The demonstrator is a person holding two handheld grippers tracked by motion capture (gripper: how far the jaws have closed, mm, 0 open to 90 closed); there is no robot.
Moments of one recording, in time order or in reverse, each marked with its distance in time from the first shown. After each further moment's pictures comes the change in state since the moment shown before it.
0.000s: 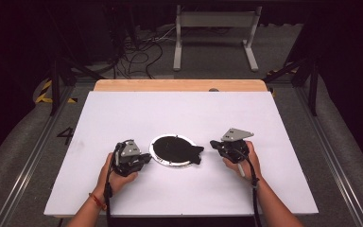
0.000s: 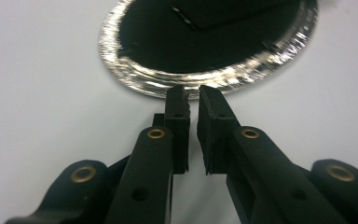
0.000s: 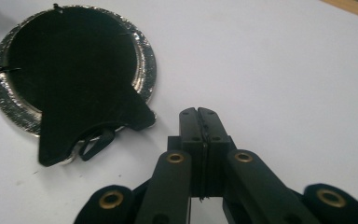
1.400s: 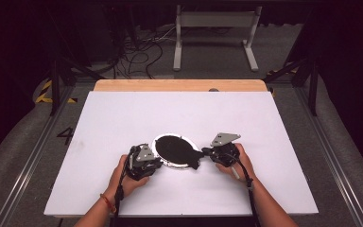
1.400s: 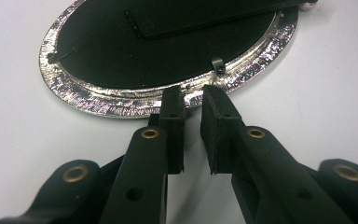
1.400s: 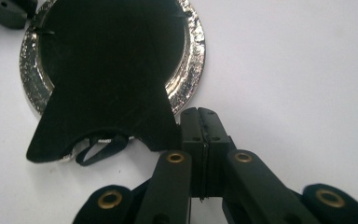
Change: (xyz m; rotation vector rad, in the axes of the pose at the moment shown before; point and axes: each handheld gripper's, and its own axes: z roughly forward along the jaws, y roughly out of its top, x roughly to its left) left arm -0.017 0.014 0.019 0.011 -0.013 0.045; right arm 0.020 -0.001 0.019 0.080 0.097 -0.082
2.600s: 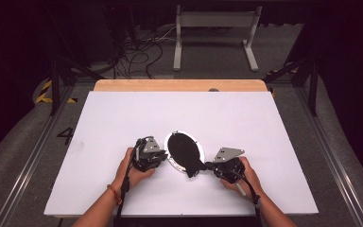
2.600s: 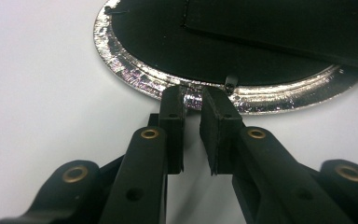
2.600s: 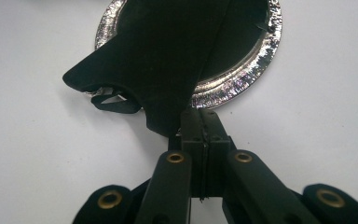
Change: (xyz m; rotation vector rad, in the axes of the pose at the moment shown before) left arm 0.011 0.019 0.020 -0.014 0.022 0.002; right arm 0.038 -0.017 -0.029 0.048 0.006 -0.030
